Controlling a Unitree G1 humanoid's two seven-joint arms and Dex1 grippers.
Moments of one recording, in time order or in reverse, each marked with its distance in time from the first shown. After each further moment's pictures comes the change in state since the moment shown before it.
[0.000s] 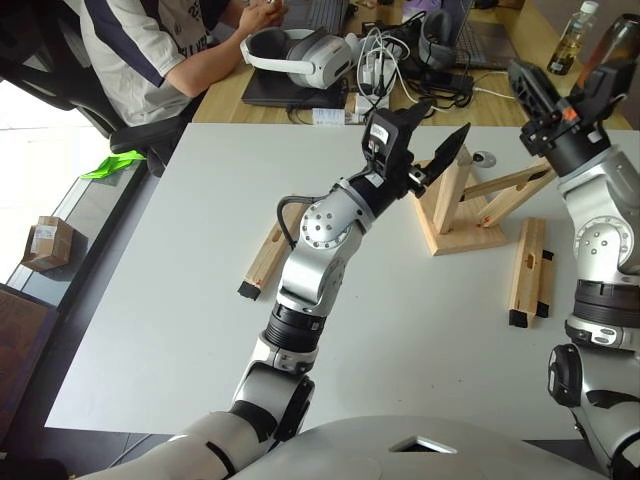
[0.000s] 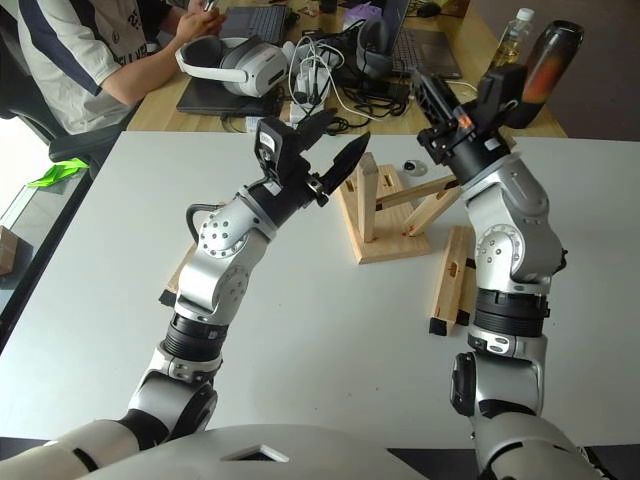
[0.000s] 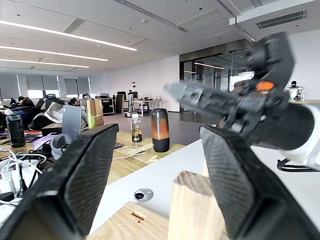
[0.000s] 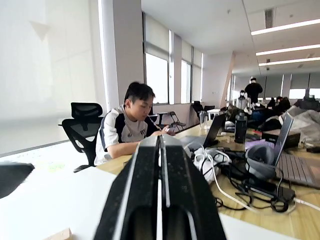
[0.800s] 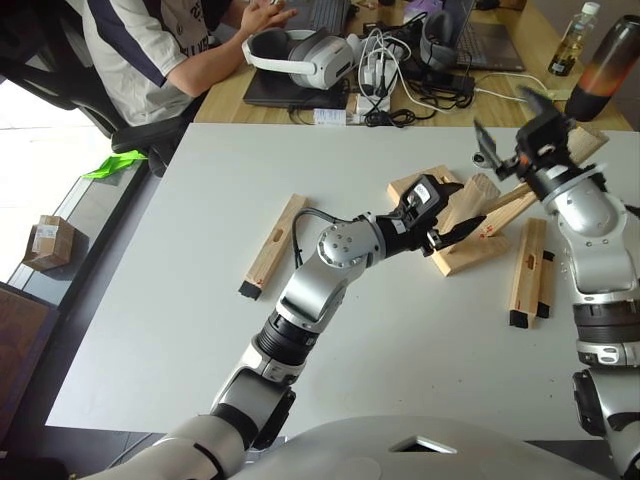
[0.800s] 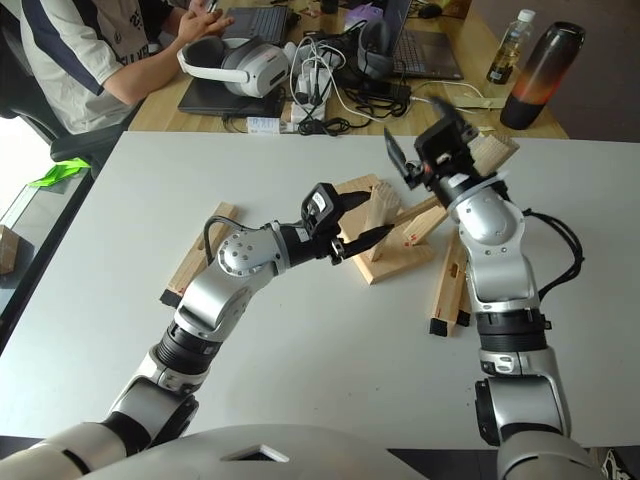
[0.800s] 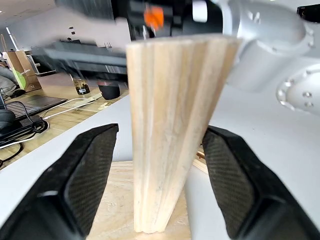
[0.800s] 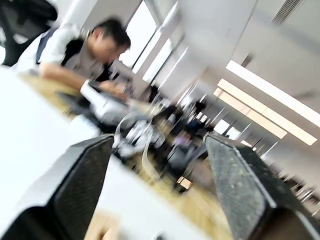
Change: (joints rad) left arm 0.039 0.108 -0.183 -0.030 0.022 0.200 -0.153; right arm 0.158 -0.119 0.226 0.036 -0.466 -0.270 -0.104
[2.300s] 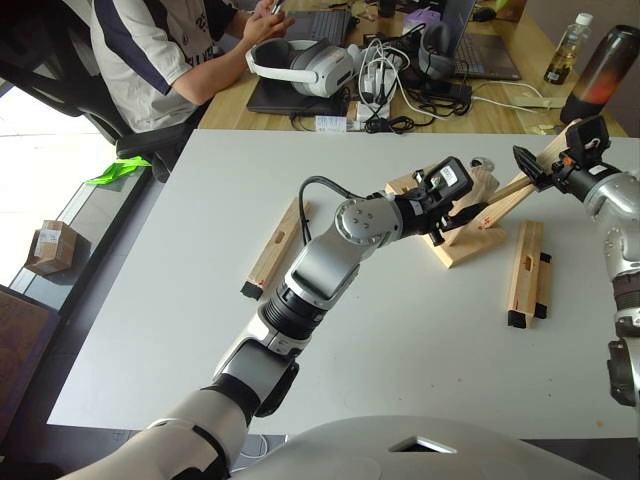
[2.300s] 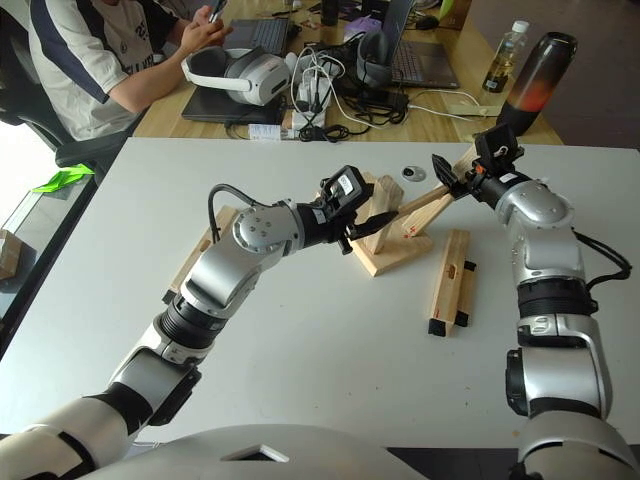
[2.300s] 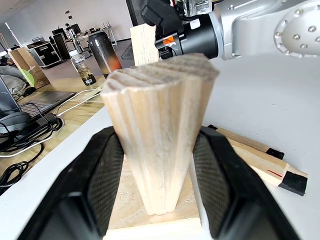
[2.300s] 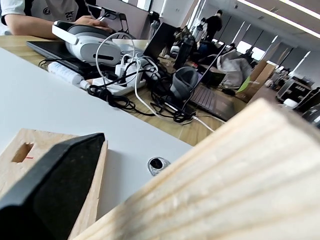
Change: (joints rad) left arm -0.179 0.038 -0.073 0.053 0.067 0.173 0.021; right arm -0.196 -0.146 -0.004 0.547 0.186 -0.099 0.069
